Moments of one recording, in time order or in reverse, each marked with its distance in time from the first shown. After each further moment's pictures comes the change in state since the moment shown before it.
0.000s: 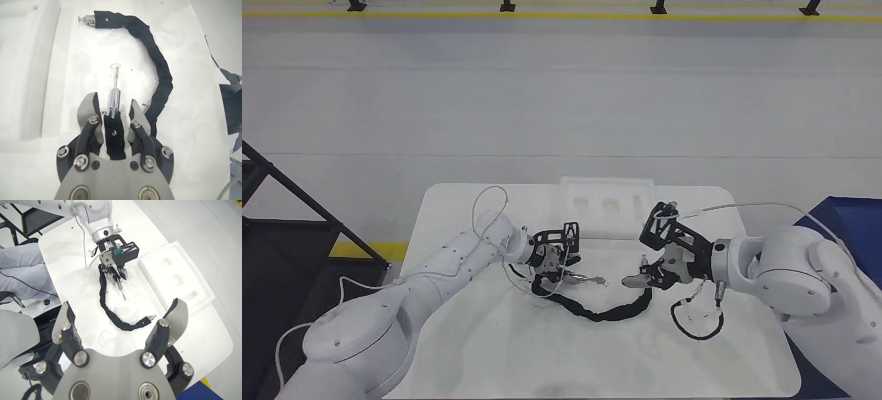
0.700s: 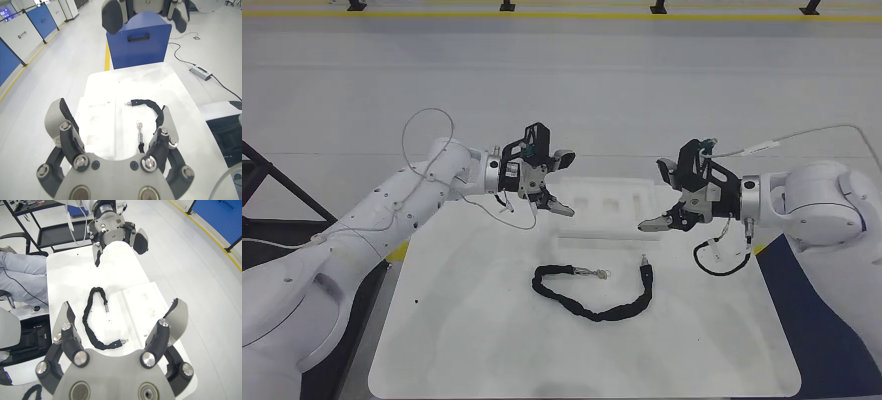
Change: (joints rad) left arm -0.308 0.260 0.011 -0.285 -0.162 0.000 0.297; right arm 0.331 -0.051 -0.062 0.340 0.141 -0.364 -0.121
